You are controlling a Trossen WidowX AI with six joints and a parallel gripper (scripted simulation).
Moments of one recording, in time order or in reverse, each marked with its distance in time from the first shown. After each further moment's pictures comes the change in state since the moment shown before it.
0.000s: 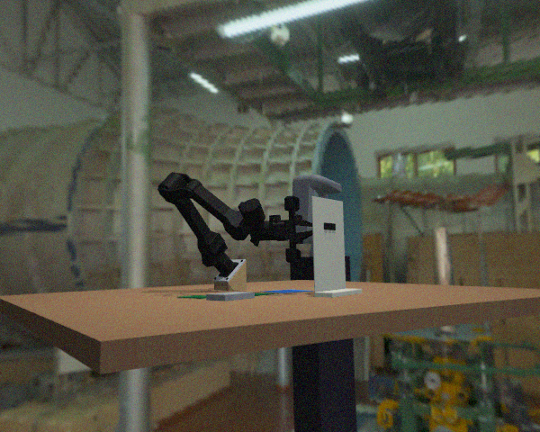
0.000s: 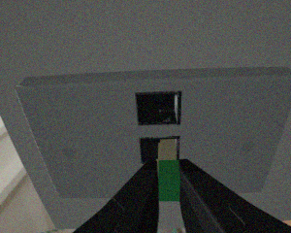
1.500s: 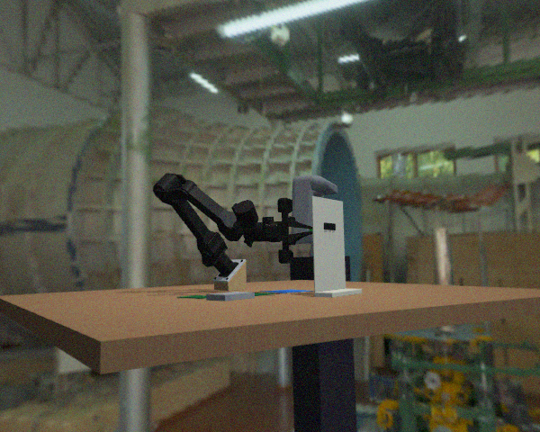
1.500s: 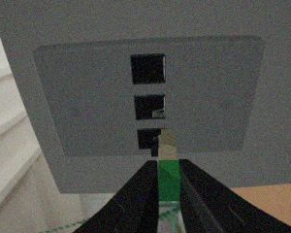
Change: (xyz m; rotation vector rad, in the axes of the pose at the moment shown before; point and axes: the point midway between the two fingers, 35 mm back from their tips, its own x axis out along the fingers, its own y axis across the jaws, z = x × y) arm -0.026 -0.003 -0.012 0.004 0.005 -0.008
